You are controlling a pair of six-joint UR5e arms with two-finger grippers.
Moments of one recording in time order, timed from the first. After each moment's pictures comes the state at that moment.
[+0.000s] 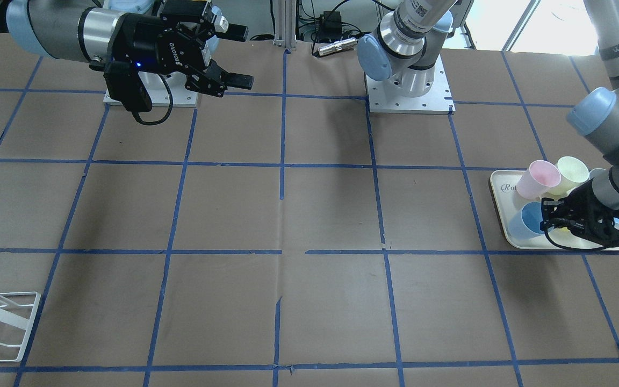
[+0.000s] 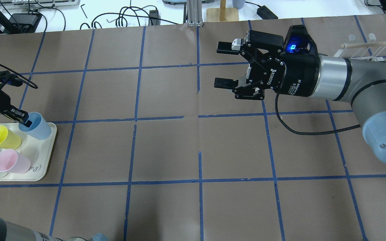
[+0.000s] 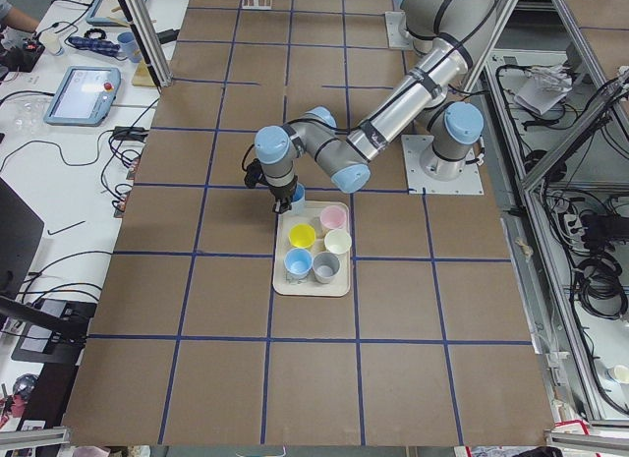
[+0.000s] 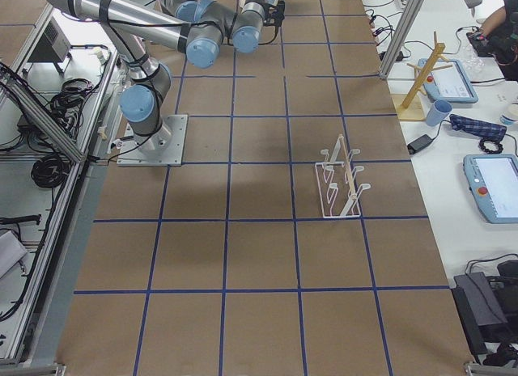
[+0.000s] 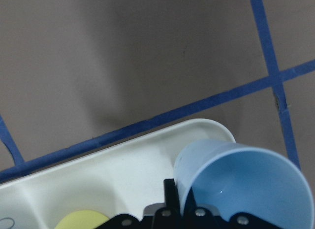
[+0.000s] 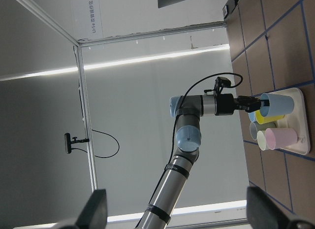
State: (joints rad) left arm -0.93 -1.86 -1.80 -1.15 1.55 0.97; right arm 1.40 -1.79 2.08 -1.50 0.02 -0.26
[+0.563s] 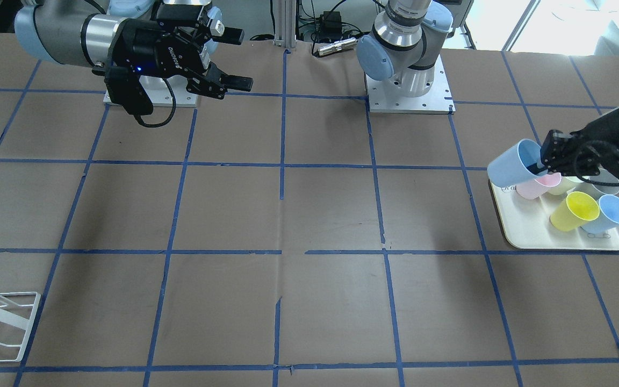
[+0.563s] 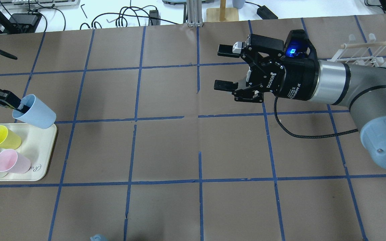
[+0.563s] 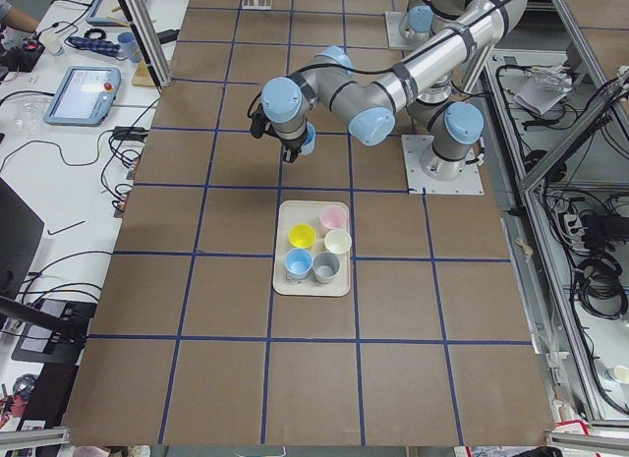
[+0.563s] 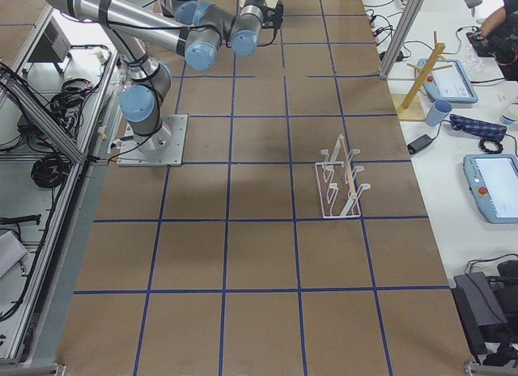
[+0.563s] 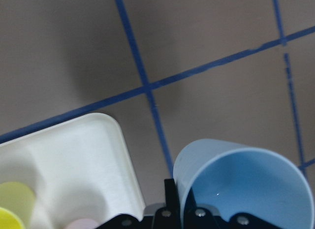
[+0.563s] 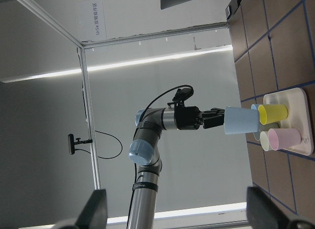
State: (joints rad) left arm -0.93 -1.69 -1.62 -1.81 1.24 0.98; right arm 1.40 -1.79 2.10 -1.51 0.03 -0.26
